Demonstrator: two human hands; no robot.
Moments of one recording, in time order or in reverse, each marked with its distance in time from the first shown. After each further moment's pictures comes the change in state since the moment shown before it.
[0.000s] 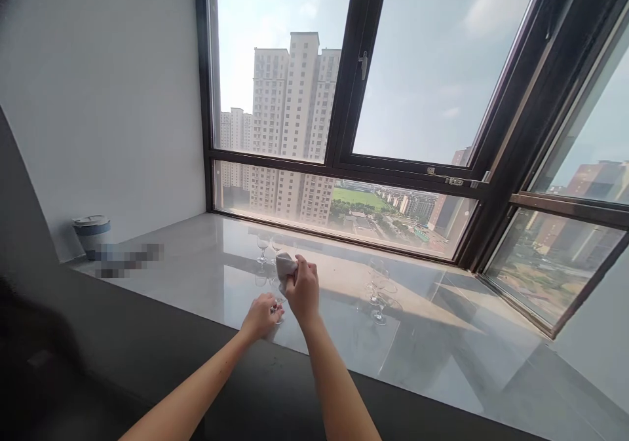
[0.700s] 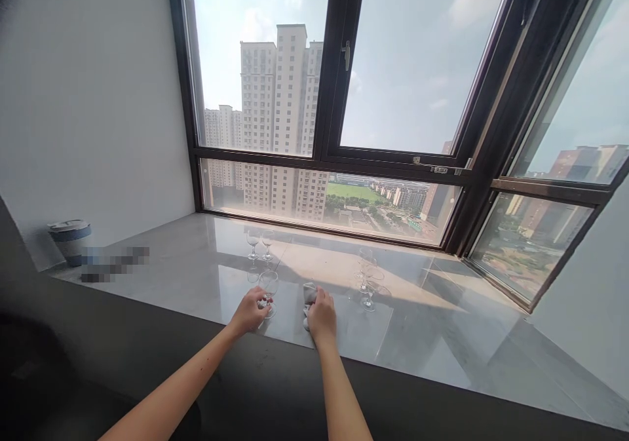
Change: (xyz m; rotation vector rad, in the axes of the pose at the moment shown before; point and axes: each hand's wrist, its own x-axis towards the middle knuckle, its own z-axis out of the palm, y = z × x) left_hand 0.003 -0.012 0.003 -0.200 0.003 0.032; right_hand -0.082 0.112 -0.008 -0.313 -0.192 0.302
